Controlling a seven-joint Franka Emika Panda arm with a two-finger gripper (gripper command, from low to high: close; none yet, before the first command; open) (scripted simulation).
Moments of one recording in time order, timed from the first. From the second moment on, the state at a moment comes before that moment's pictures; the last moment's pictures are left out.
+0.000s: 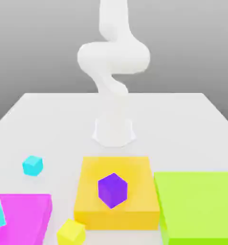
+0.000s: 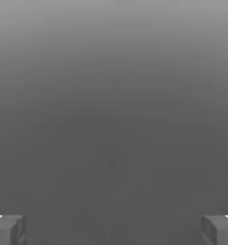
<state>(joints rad) -0.02 -0.71 0.00 -2.31 0.00 2.33 0.82</state>
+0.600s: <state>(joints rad) -0.11 -0.05 -0.04 -2.38 -0.01 2.58 0.97</state>
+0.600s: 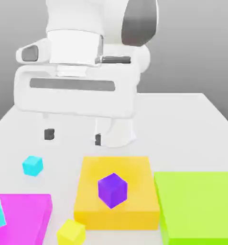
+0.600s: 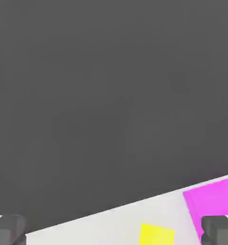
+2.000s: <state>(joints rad) -0.04 -0.18 0.03 -2.66 0.01 2.48 0.77</state>
